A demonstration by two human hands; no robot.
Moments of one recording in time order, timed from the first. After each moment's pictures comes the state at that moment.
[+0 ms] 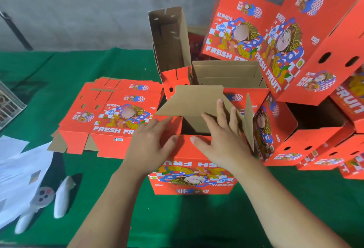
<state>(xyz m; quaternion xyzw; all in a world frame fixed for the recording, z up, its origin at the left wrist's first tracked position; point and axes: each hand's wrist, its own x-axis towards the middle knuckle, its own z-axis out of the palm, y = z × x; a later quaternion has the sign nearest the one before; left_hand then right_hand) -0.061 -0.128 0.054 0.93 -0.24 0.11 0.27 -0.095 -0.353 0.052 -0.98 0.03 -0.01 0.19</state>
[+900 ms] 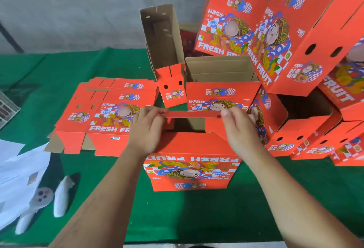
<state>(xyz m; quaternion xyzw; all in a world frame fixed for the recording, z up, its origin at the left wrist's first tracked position) -0.032 -0.137 0.043 0.92 -0.13 0.07 0.37 -0.116 -0.389 0.056 -0.89 0.13 -0.18 0.40</state>
